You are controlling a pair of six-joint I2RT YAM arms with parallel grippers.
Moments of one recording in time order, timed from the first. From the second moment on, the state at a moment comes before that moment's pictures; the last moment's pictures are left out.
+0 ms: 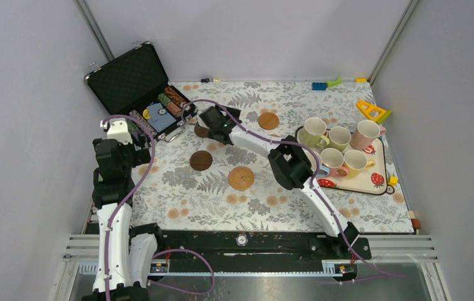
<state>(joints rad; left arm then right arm) 0.21 0.70 0.73 -0.42 -0.06 0.08 0.83 2.52 2.12 -0.49 0.61 -0.70</state>
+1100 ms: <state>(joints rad) 0.21 0.70 0.73 -0.42 -0.06 0.08 0.79 2.56 2.18 -0.53 0.69 -0.71</state>
